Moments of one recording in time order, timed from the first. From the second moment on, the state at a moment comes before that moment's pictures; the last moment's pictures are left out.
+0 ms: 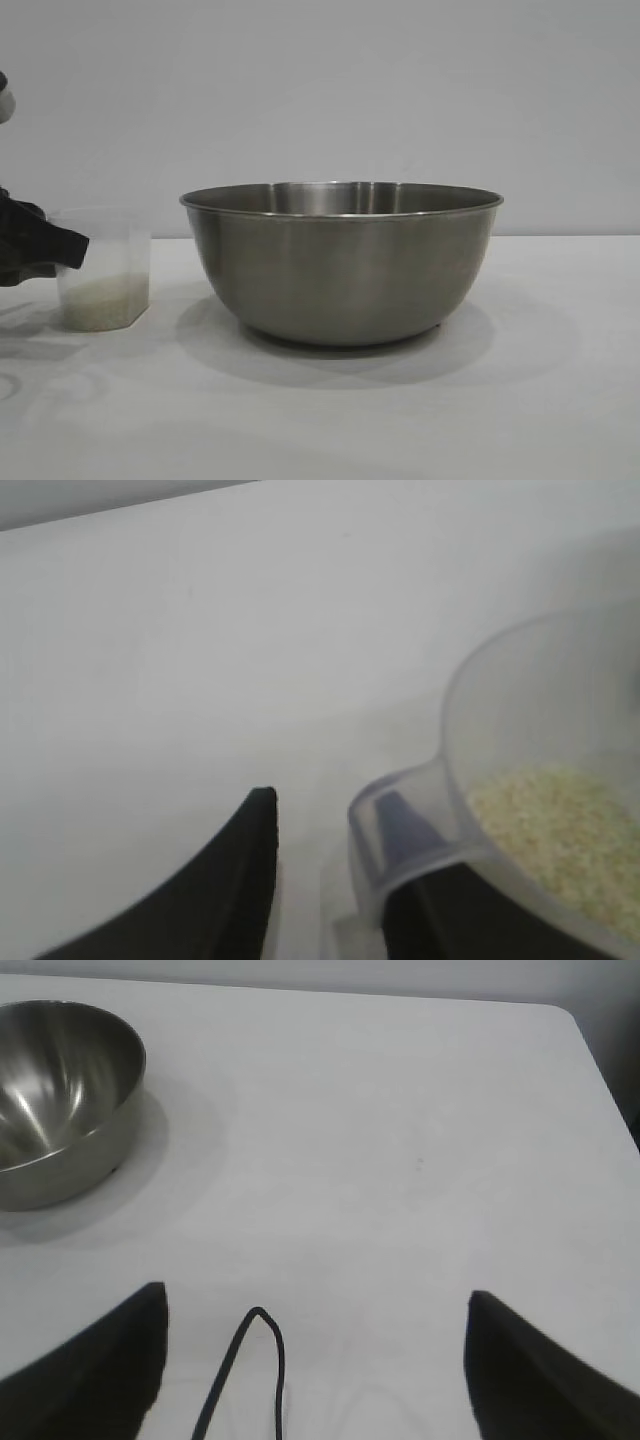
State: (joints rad) left arm -0.34 2.06 -0.45 -0.19 -1.15 0.09; right arm 0.10 -0.02 -0.49 0.02 1.14 -0.04
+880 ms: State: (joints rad) left arm -0.34 1.88 -0.48 -0.13 -1.13 0.38; right arm 0.10 -0.02 -0.49 0.02 1.14 -0.04
